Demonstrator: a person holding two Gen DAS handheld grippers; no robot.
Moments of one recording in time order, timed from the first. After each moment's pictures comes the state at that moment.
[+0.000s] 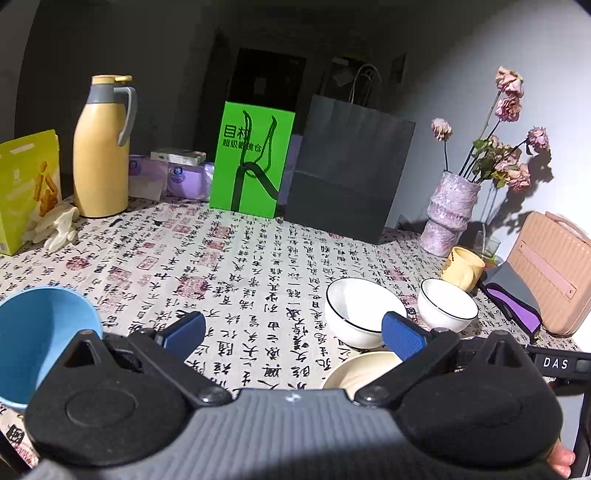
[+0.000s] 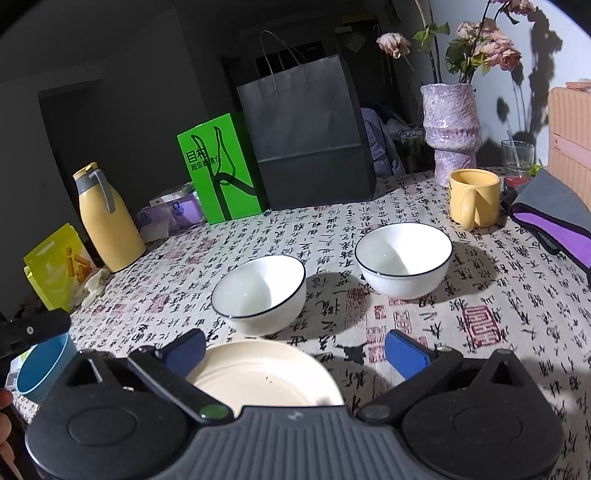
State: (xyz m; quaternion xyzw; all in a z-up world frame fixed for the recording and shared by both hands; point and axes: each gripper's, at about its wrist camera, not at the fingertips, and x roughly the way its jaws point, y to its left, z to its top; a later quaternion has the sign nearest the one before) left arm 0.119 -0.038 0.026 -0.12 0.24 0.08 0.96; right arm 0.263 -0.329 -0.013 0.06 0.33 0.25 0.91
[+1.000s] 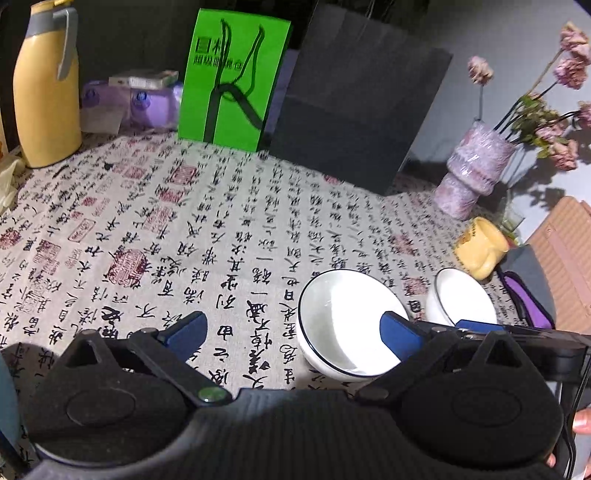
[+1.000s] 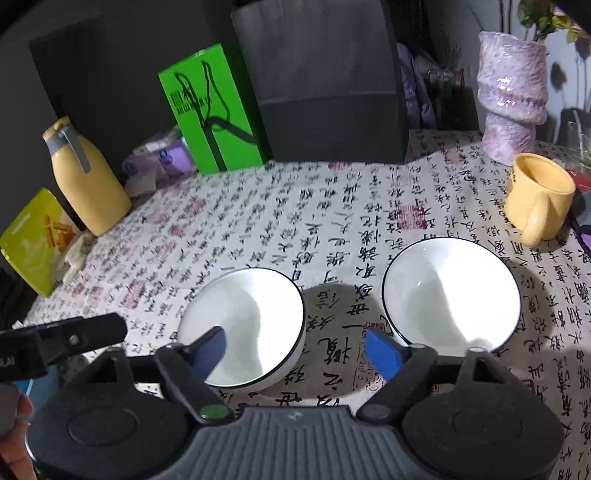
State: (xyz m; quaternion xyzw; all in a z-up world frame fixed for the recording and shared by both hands) left arm 0.272 -0.041 0.011 -0.17 0.38 0.06 0.91; right arm 0.403 -0.266 -0.020 0.01 0.45 0.28 0.85
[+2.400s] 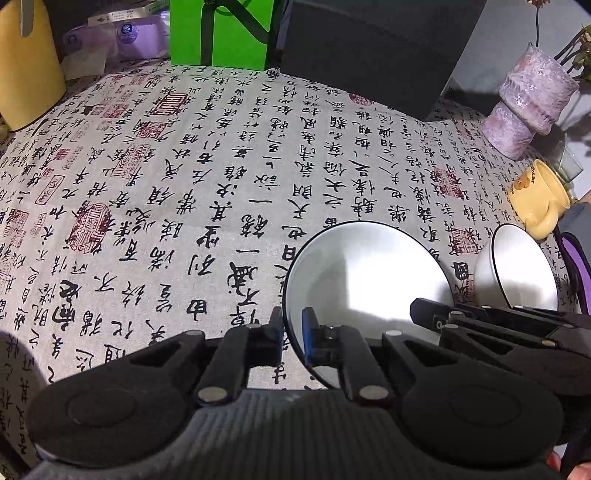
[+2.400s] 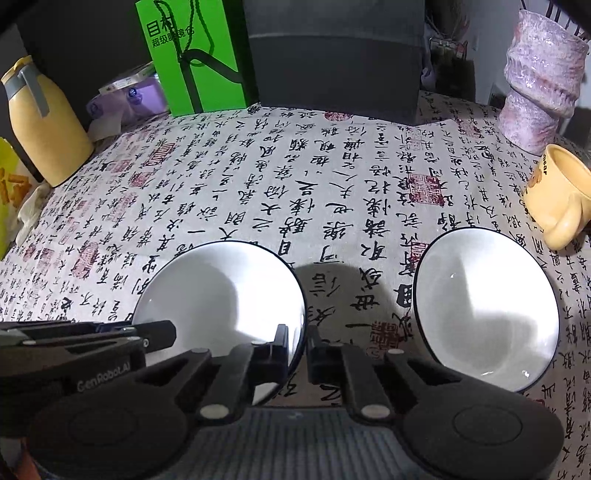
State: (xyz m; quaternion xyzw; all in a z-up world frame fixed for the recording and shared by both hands) left arm 0.350 -0.066 -0.036 -0.15 0.50 0.10 0.85; right arm 0.437 -0.219 -0.053 -0.06 0.51 0.24 0.82
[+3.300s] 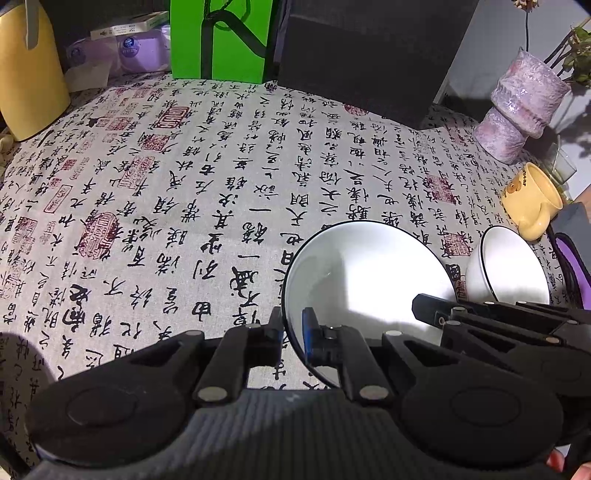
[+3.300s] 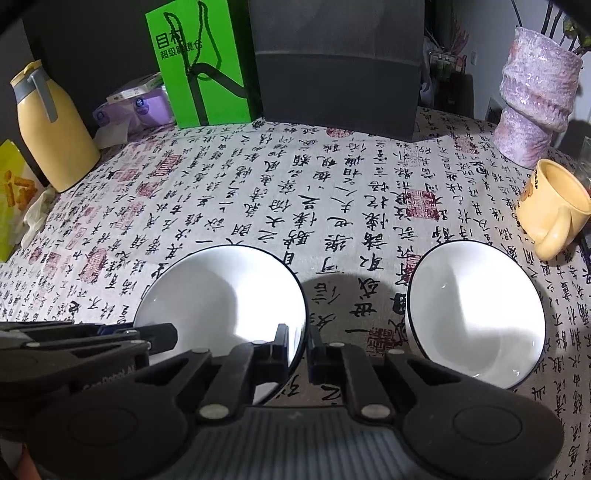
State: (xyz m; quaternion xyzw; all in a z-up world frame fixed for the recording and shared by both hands) left arm 0.339 -0.072 -0.022 -0.14 0.48 0.10 0.86; right arm 0.427 -0.223 -0.039 -0.07 0.49 0.24 0.84
